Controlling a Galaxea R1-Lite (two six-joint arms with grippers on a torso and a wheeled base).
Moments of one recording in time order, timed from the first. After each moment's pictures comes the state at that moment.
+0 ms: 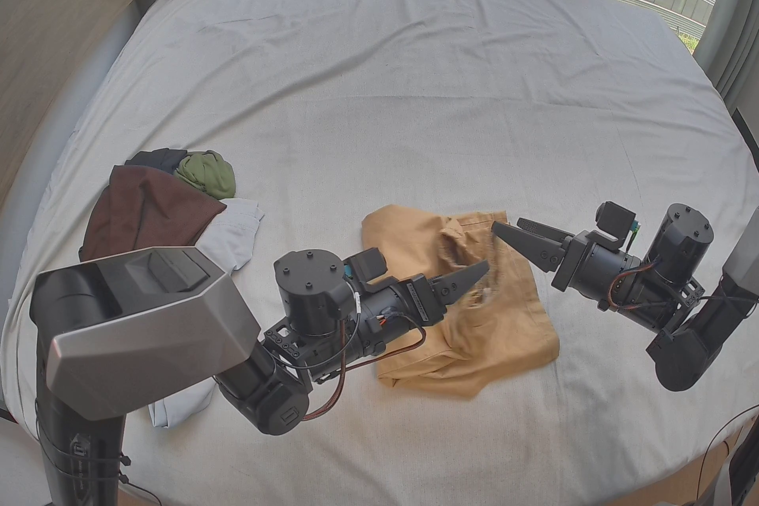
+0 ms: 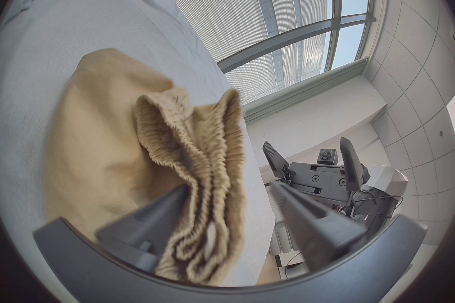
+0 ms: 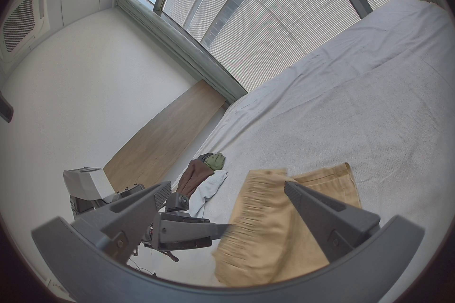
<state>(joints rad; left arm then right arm) -0.69 2.32 -0.92 -1.42 -0.30 -0.78 0.36 1.95 -0.51 -1.54 0.49 0.48</state>
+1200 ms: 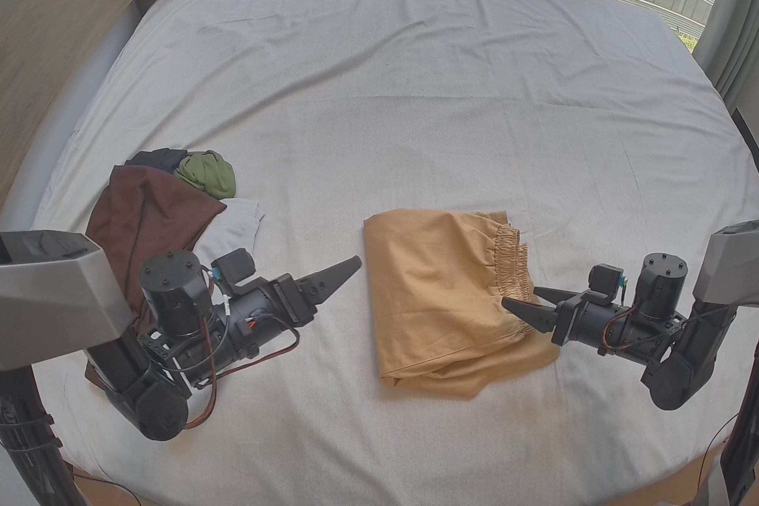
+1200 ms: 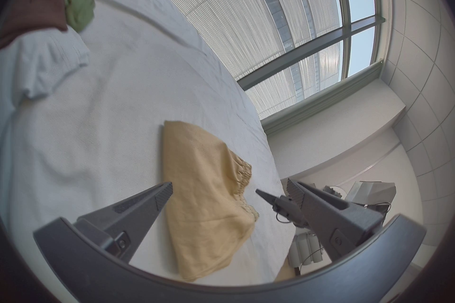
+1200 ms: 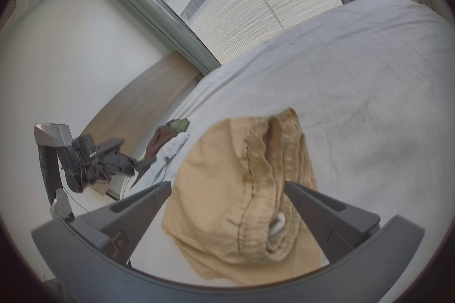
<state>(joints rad) -0.45 2.08 -0.48 -1.55 -0.29 -0.68 0.25 2.12 -0.37 -1.54 0.49 0.32</state>
